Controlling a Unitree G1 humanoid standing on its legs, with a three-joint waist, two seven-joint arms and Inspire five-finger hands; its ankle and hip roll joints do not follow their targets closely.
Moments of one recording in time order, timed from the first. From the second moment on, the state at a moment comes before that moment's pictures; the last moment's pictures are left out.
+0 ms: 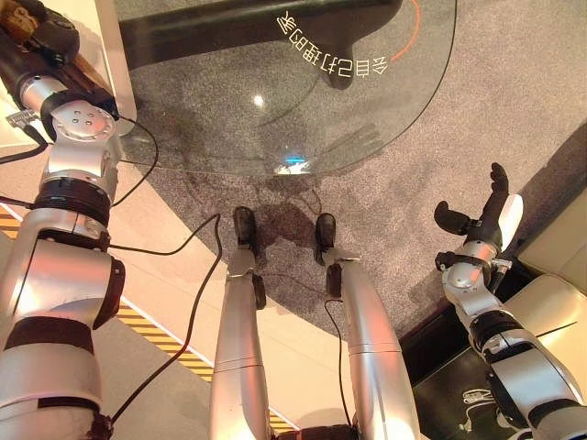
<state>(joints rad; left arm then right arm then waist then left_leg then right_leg) -1.33 0.77 -0.42 1.13 -0.49 -0.14 0.77 -0.66 -0.51 0.36 1.02 0.20 -0.36 -0.78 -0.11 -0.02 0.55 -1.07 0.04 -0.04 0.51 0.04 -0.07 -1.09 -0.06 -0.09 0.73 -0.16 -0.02</state>
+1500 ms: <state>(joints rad) -1.12 0.81 -0.22 1.05 -0.78 -0.39 0.64 -0.52 -0.46 0.35 1.07 0.20 -0.36 -0.72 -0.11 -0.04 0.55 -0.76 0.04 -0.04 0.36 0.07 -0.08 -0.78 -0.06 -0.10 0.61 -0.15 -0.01</state>
